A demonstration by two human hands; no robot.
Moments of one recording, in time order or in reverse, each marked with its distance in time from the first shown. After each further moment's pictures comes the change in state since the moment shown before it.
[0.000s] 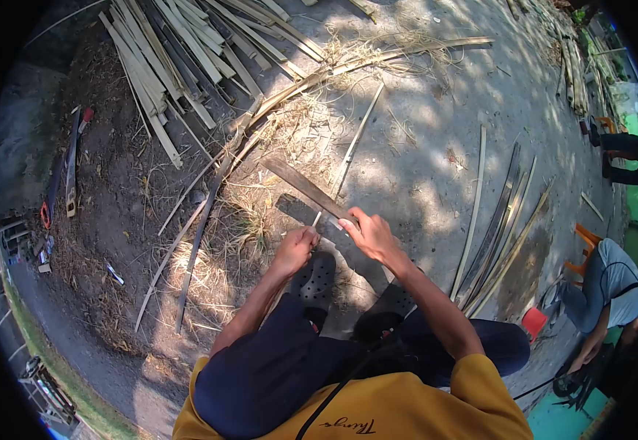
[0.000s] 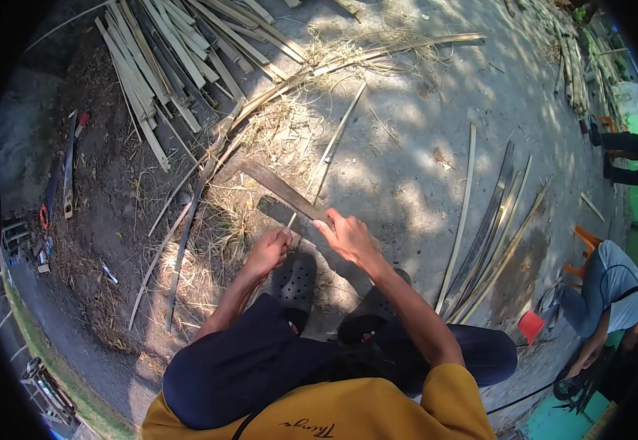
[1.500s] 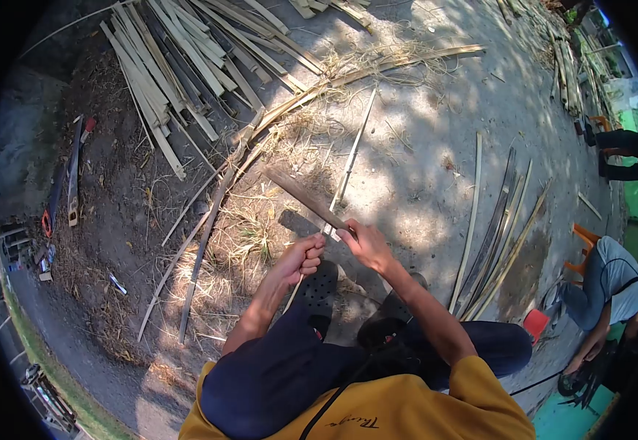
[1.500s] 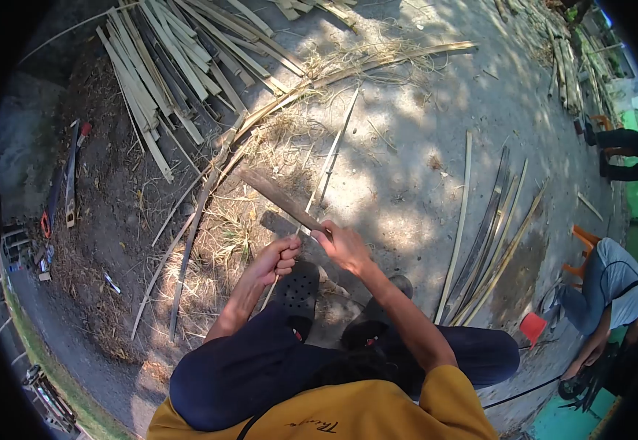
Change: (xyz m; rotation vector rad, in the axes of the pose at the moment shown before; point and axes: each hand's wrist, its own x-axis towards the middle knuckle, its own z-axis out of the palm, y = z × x) left_hand 0.018 0.000 -0.014 -0.568 -0.359 -0.247; right_hand 0.010 -0.006 0.006 0.140 0.001 0.021
